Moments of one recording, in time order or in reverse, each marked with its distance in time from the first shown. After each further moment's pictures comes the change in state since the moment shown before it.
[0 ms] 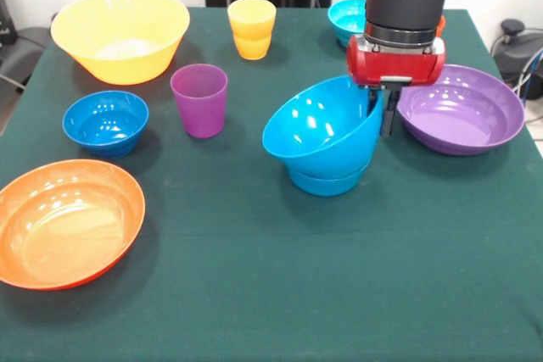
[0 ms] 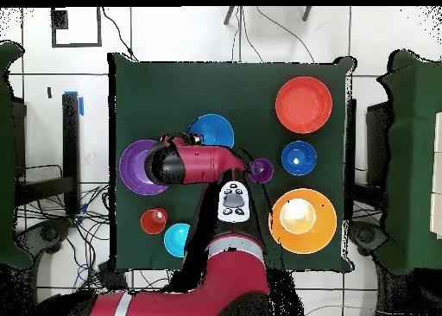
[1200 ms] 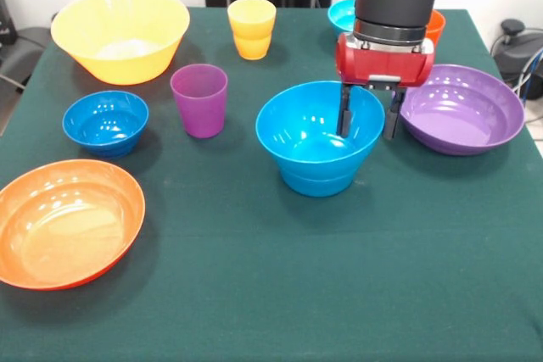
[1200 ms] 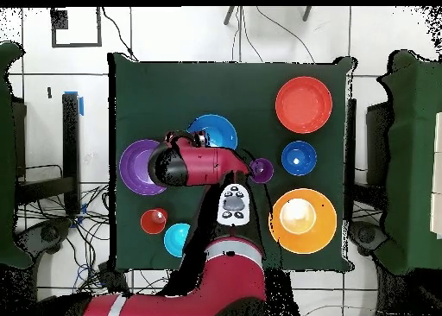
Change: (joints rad) arm 0.015 0.003 -0.044 -0.001 0.000 -0.056 0.000
